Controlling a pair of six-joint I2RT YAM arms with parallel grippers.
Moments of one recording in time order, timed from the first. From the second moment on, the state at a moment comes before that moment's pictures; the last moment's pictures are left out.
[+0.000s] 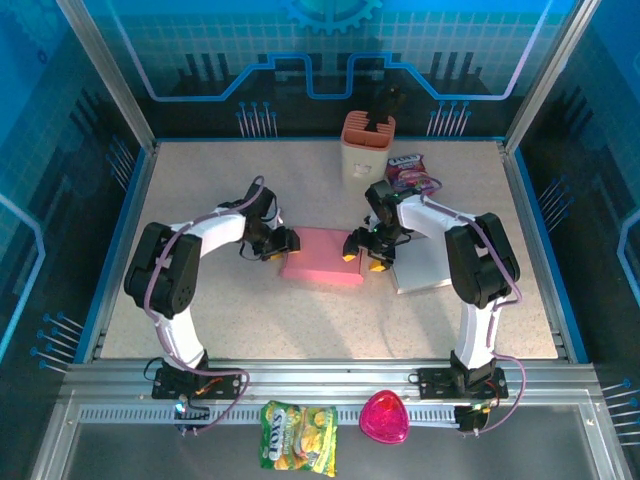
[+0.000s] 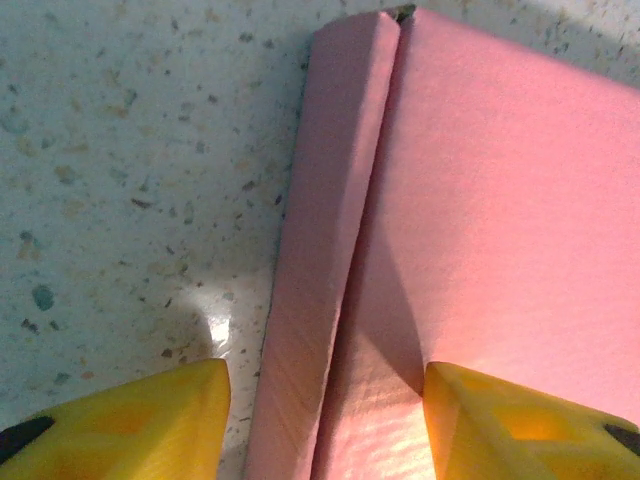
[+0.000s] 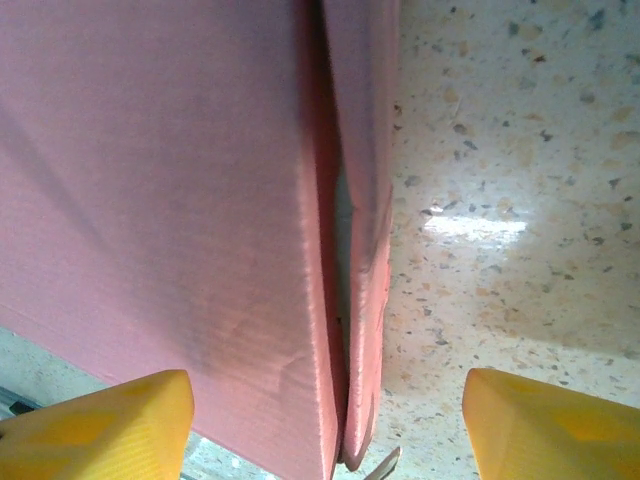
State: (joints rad) left arm -0.28 1.82 1.10 -0.52 0.41 -0.51; right arm 0.42 1.93 1.33 -0.88 -0.45 0.61
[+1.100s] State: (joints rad) left arm -0.37 1.53 0.80 -0.46 0.38 -0.65; right arm 0.47 1.91 1.26 -0.85 -0.43 0.48
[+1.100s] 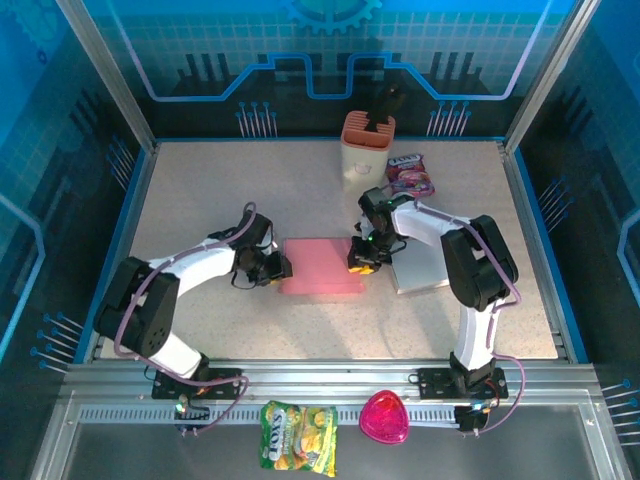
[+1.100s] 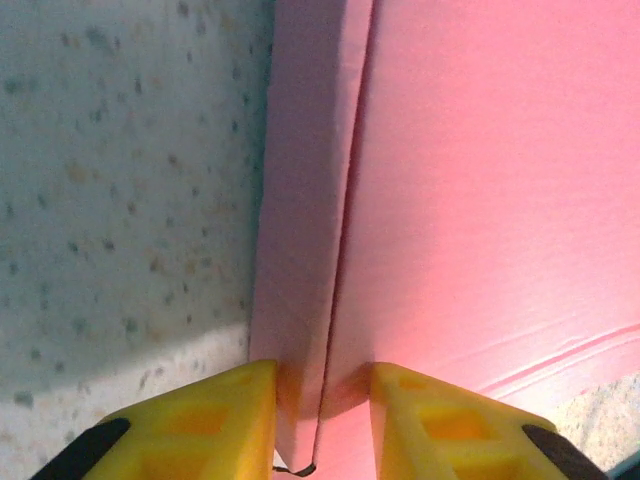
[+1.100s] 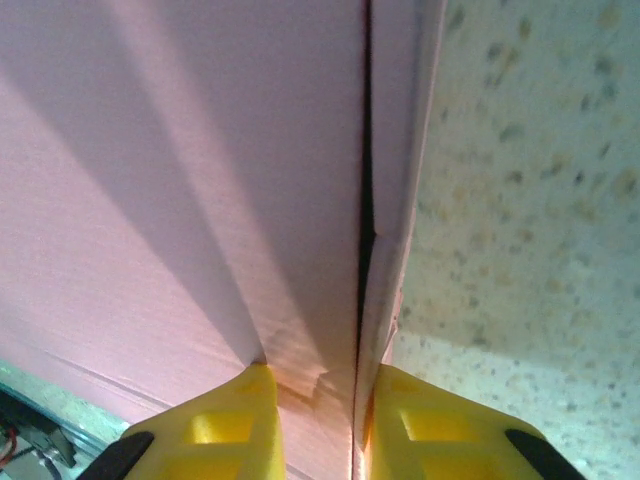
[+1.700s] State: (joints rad) left arm -0.36 1.54 0.85 -0.49 0.38 -0.64; right arm 0.49 1.89 1.24 -0.87 -0.44 0.44
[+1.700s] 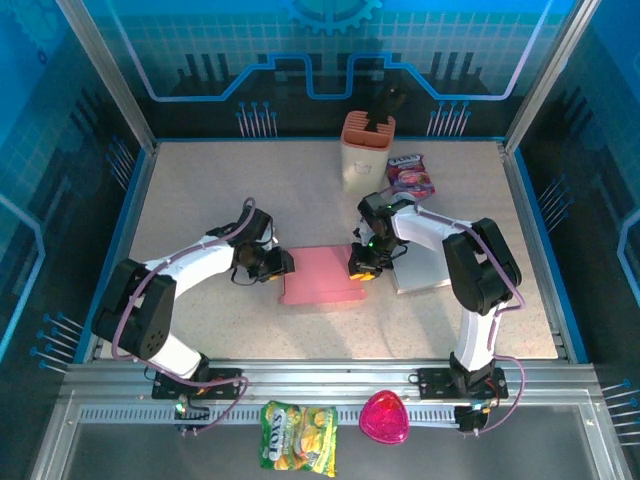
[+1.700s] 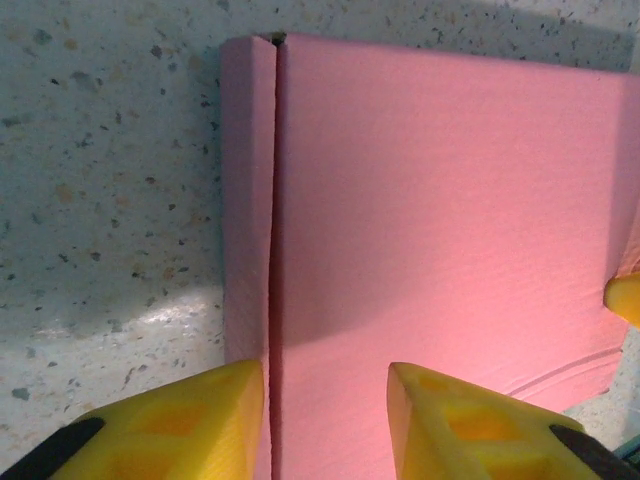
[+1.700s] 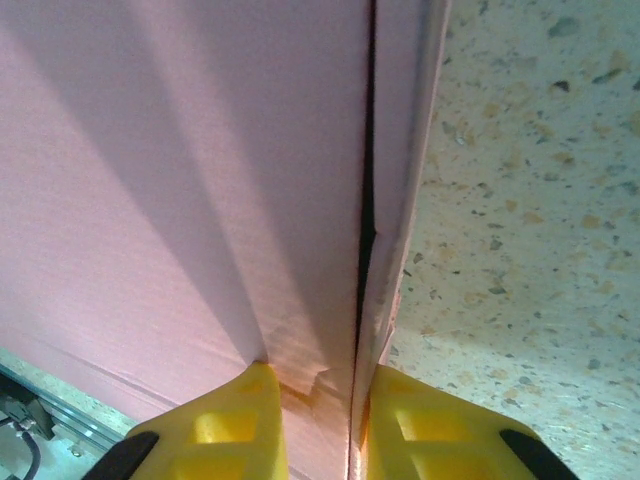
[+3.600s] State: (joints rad) left arm -0.39 1.53 0.75 -0.32 0.34 -0.72; right arm 0.40 1.87 1.20 -0.81 -0.51 0.40
